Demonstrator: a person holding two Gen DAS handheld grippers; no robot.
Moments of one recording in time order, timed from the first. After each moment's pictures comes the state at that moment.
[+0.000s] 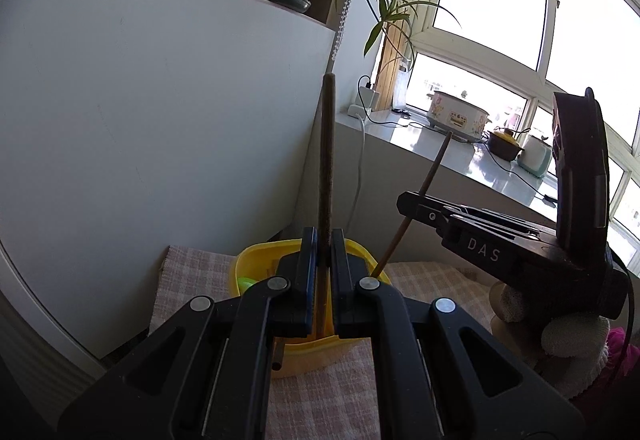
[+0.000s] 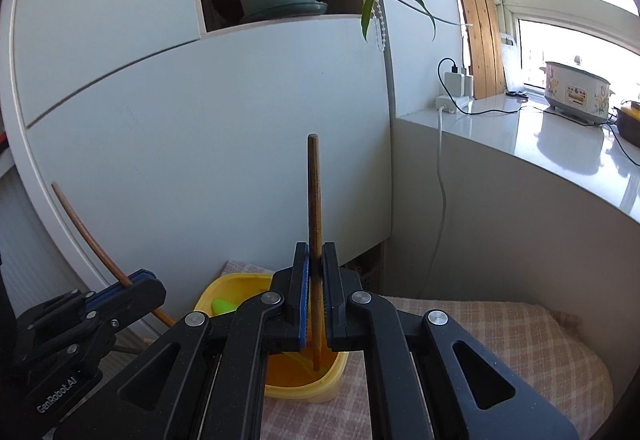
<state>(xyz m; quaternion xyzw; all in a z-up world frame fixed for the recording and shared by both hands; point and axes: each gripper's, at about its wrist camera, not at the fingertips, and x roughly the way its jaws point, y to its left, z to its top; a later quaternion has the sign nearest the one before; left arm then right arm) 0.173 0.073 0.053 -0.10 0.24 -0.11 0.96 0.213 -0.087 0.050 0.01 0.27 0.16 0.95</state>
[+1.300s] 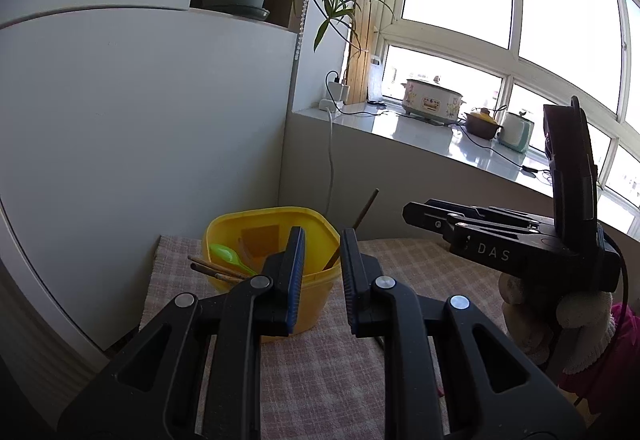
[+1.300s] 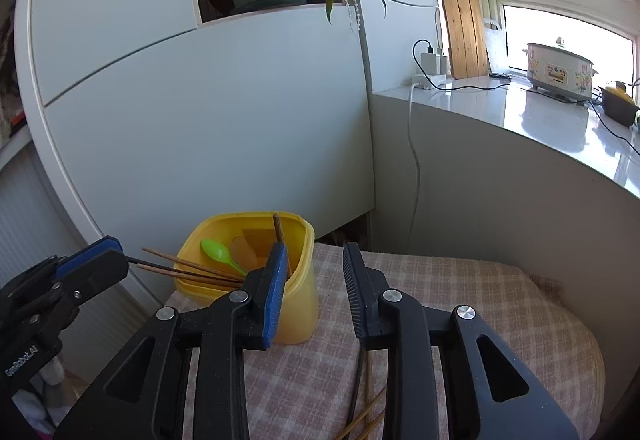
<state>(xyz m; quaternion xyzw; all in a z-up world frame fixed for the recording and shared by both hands) 0.116 0.037 0.053 -0.05 0.23 -0.14 0.96 0.157 -0.137 0.039 0.01 0.28 0.16 0.95</state>
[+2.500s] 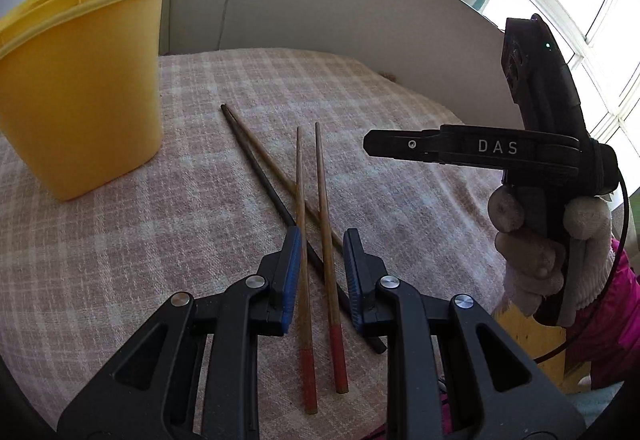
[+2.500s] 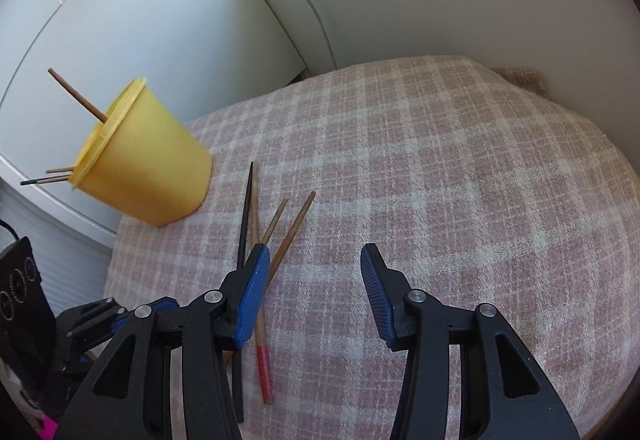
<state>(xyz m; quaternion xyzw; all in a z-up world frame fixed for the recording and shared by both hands) 0.143 -0.069 -0.101 -0.03 0.47 -0.28 0.84 0.165 -0.262 -0.100 0.16 0.48 0.12 0.85</state>
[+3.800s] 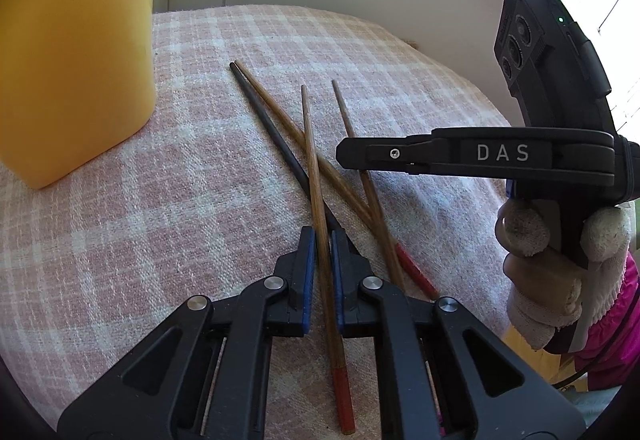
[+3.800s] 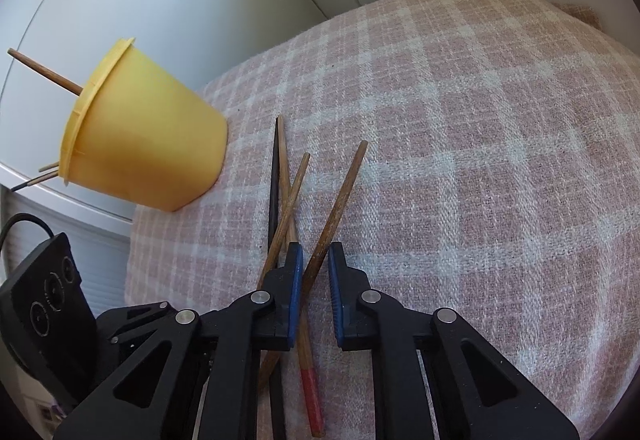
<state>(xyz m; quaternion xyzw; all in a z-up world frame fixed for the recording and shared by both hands) 0.174 -0.072 -0.141 -0.02 0.51 -0.28 0.81 0.188 -0.200 -0.146 0.21 0.53 0.17 0.81</state>
